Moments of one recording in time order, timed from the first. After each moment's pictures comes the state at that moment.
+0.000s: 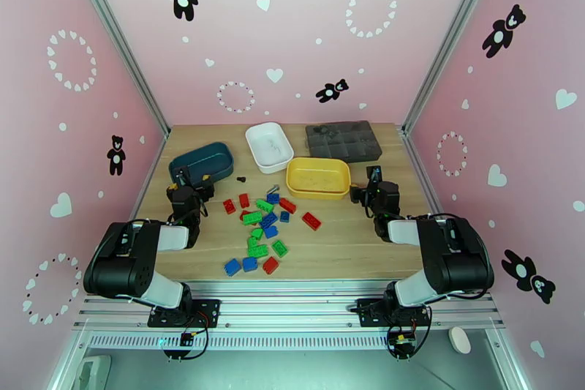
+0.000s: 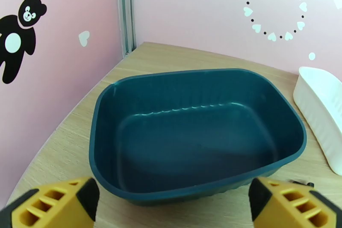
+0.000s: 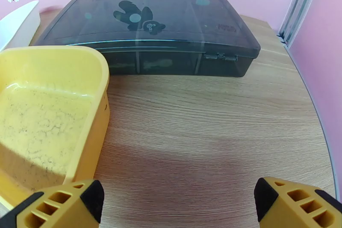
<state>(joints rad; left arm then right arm) -0.03 1.52 0.36 0.90 -0.32 -0.12 0.05 1.53 0.42 0.68 0.04 -0.10</state>
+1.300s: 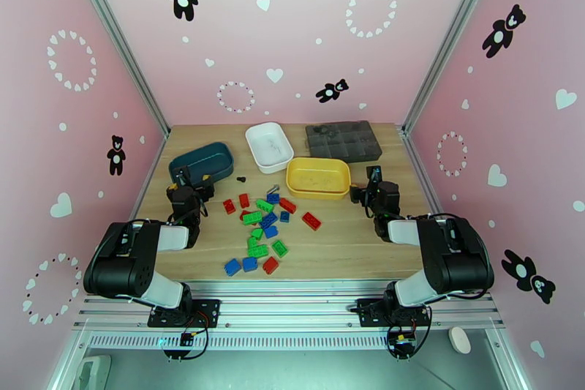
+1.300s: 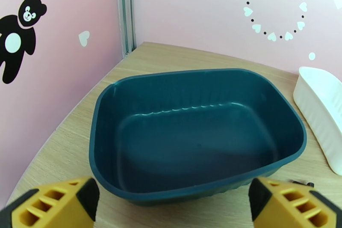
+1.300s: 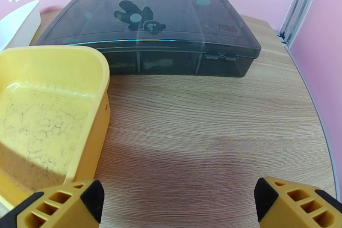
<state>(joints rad) -0.03 1.51 0.36 0.88 -0.32 -0.12 0.05 1.53 0.42 0.67 0.04 -0.10</state>
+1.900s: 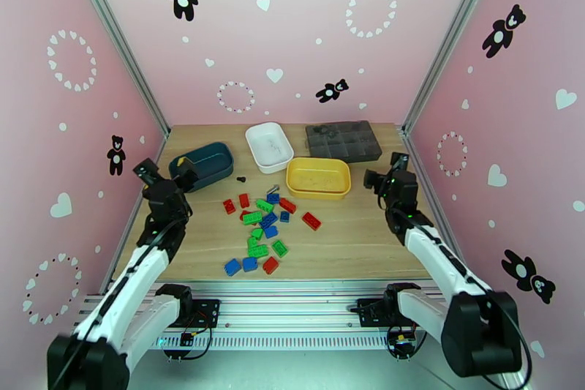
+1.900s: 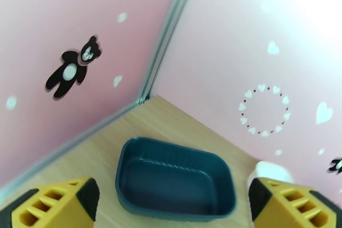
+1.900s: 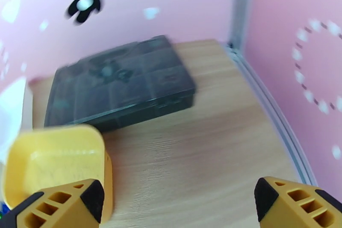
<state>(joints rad) -0.11 0.82 0.58 0.04 -0.53 -0.55 0.05 1.05 0.64 -0.04 0.23 0.24</state>
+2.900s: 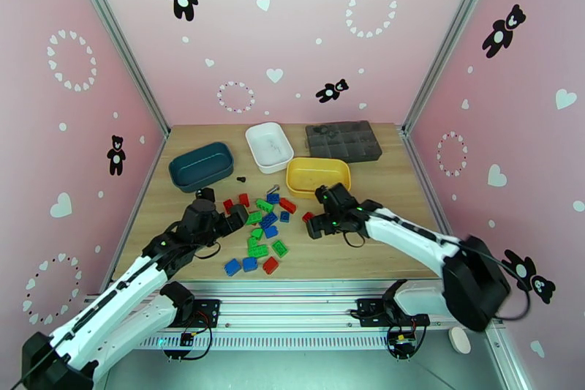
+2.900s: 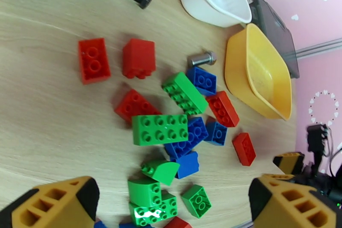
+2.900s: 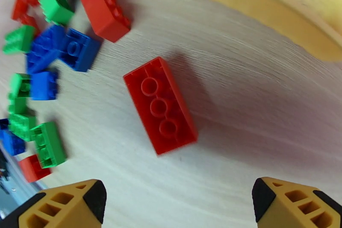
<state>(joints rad) -0.59 0.80 0.57 -0.49 -0.07 -0.95 0.67 1.43 0.81 -0.54 -0.03 0.27</state>
